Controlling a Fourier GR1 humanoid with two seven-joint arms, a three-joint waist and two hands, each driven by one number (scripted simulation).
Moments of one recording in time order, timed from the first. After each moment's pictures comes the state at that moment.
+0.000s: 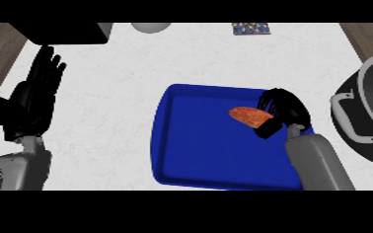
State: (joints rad) left arm -0.21 0.22 0.14 -1.63 0.09 0.13 0.22; right arm -0.35 -0.16 0.04 -1.18 0.81 0.16 0.37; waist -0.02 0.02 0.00
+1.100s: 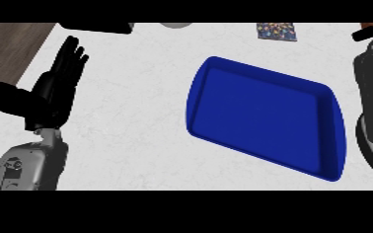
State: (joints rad) left arm -0.27 0.19 0.06 -1.63 0.08 0.10 0.24; right arm -0.88 -0.42 -0.32 -0.88 1.51 -0.36 1.16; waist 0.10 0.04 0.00
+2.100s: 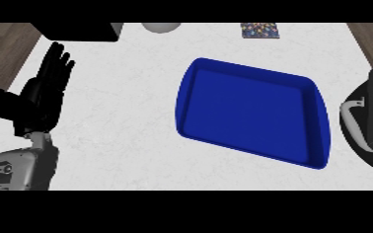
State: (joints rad) left arm -0.24 0.21 0.12 -1.61 0.08 0.12 0.22; right arm -0.84 -0.35 -0.63 -0.92 1.89 -0.54 1.19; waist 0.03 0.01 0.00
